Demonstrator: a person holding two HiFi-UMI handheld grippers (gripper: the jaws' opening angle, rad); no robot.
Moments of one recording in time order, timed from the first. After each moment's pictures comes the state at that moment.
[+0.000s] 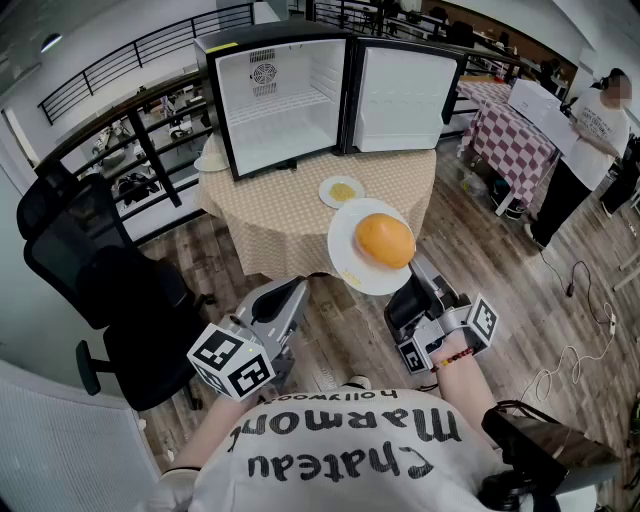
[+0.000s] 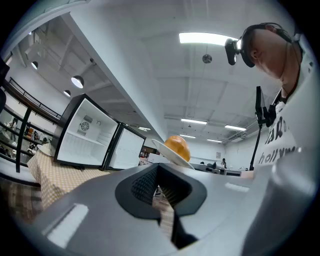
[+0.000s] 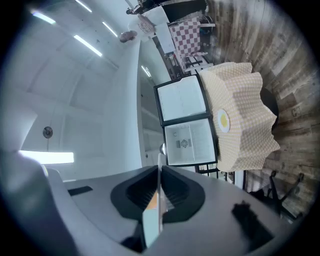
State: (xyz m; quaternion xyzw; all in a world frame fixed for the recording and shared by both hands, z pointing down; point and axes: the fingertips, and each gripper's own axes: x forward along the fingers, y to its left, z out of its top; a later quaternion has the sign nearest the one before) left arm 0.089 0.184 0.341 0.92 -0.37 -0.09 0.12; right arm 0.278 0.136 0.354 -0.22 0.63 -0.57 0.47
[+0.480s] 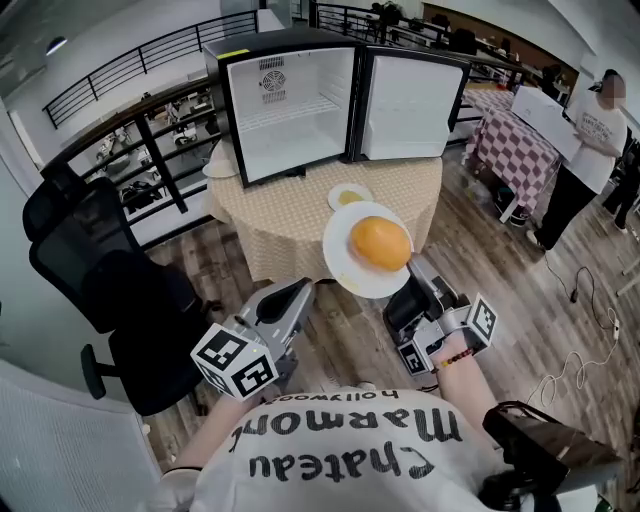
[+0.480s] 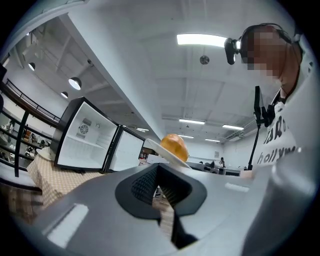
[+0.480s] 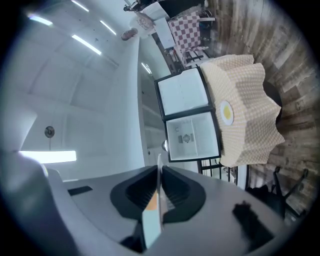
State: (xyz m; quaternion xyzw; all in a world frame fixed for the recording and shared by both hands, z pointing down) left arm 0.075 0.185 0.335 0.92 -0.36 -0.09 0.10; right arm 0.249 0.135 0.345 -0.20 0.64 -0.57 0.47
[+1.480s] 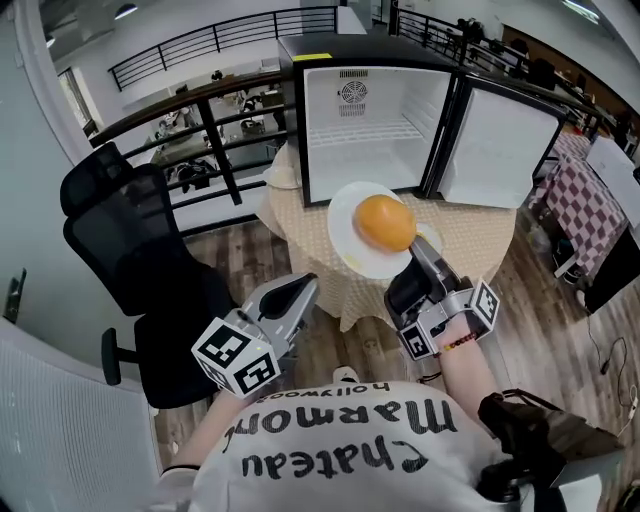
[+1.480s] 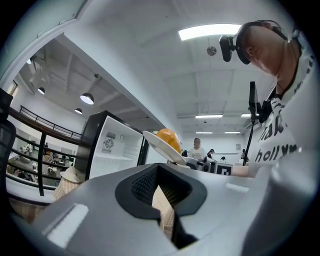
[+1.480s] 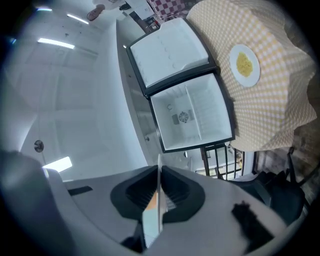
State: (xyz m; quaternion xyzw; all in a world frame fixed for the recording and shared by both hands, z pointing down) left arm -0.034 0.057 0.326 0.88 -0.47 -0.07 0.06; right arm 0.110 -0.053 0.335 -0.09 0.65 -0.63 0.42
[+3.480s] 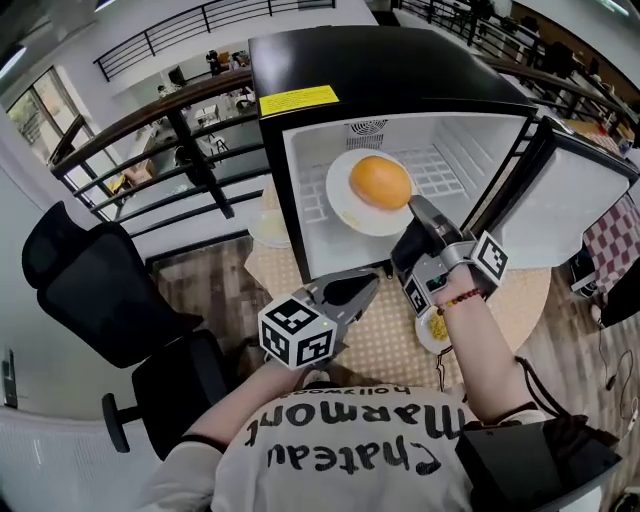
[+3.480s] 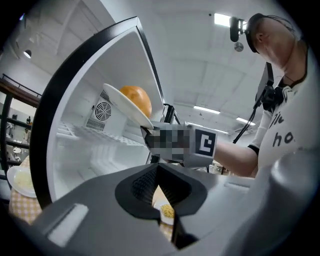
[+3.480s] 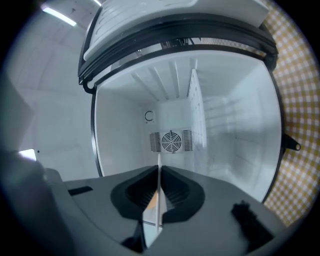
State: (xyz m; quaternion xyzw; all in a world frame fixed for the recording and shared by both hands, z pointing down) left arm -0.032 -0.303 0.403 0.92 -0.35 -0.01 0.16; right arm 0.014 -0.432 0.348 -0.19 0.67 -0.62 0.37
